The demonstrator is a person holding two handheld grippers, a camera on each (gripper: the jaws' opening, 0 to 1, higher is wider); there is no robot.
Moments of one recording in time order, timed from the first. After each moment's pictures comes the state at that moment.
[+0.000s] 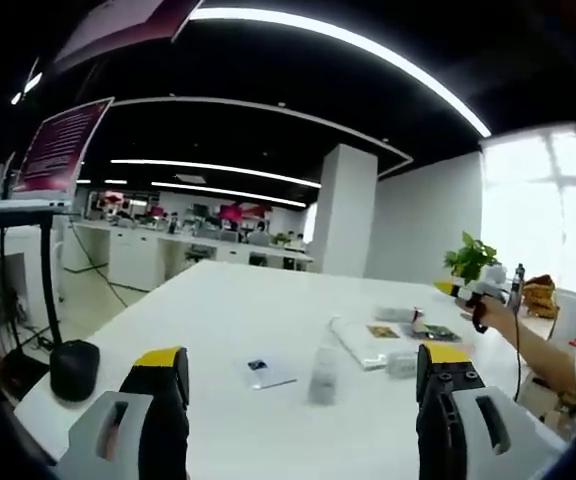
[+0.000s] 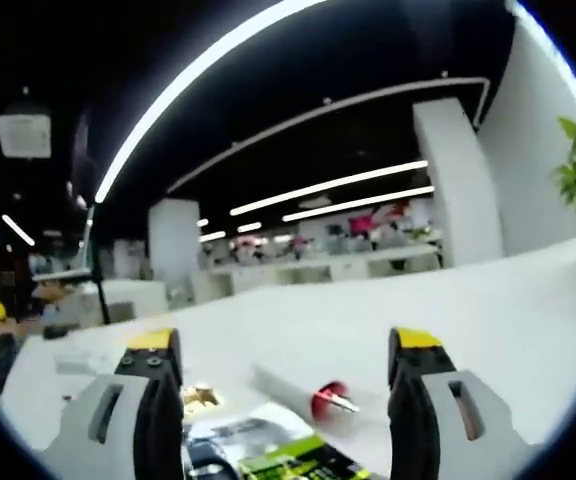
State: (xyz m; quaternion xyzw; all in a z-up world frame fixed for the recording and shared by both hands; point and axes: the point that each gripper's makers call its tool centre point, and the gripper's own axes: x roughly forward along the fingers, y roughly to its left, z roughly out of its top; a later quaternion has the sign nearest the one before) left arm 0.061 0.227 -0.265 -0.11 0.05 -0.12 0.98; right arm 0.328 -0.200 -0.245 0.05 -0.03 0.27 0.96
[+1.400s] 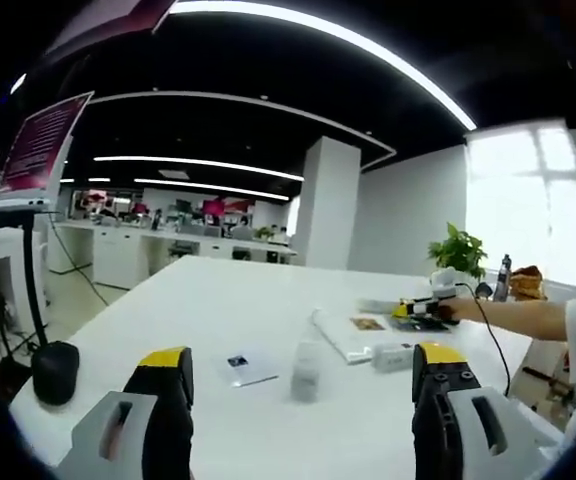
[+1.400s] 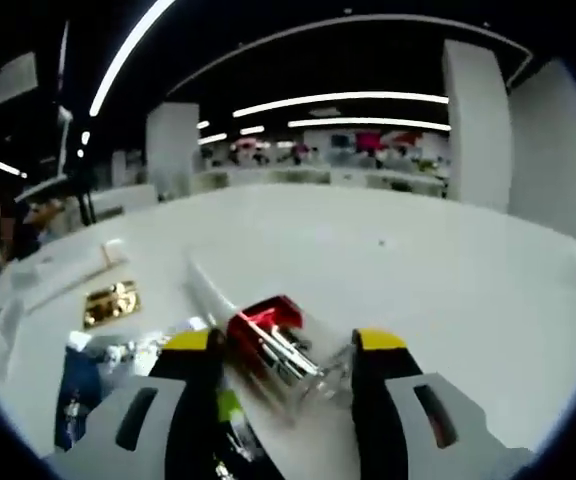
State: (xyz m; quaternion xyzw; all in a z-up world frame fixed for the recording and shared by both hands) left arm 0.066 0.210 -0.273 -0.10 0.06 -0.16 0.98; right arm 0.390 -0.202 -0.353 -0.06 0.16 0.28 0.94
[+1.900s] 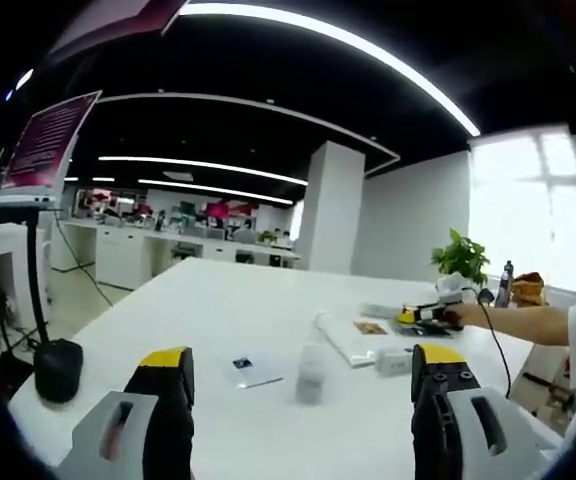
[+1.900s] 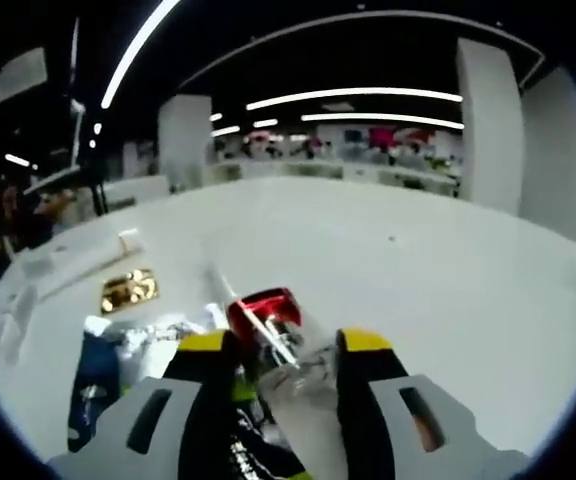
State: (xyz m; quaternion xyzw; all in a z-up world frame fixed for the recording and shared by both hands) left arm 0.065 0.218 -0.268 -0.11 0.06 -0.15 0.98; right arm 0.376 -0.197 -0.351 -0.08 0.18 0.31 0.93
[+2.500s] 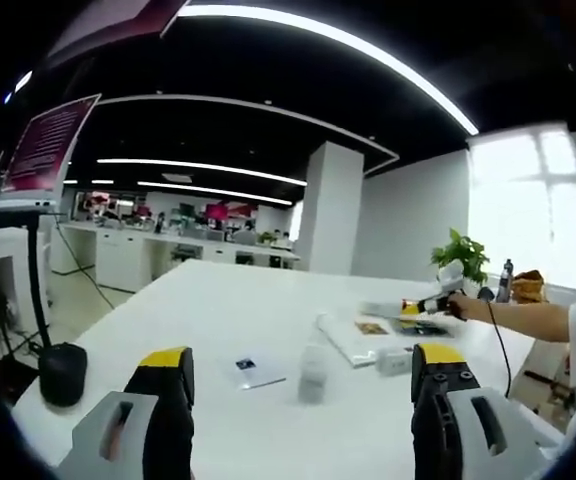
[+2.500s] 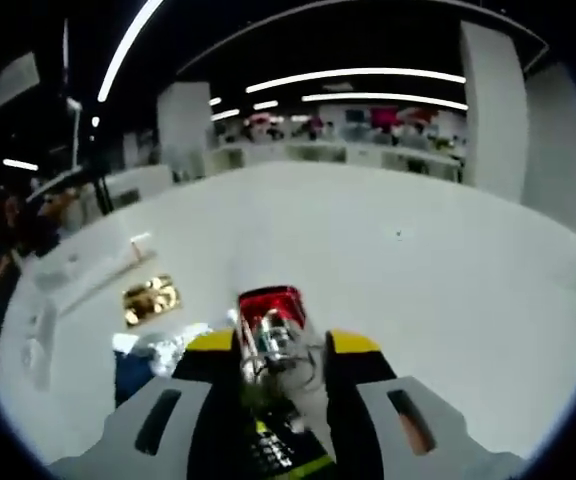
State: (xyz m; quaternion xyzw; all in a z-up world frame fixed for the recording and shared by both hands) left arm 0.065 0.225 -0.263 -0.10 0.05 -0.15 0.98; right arm 0.363 -0.189 -0.324 -0.06 0.23 0.31 0.92
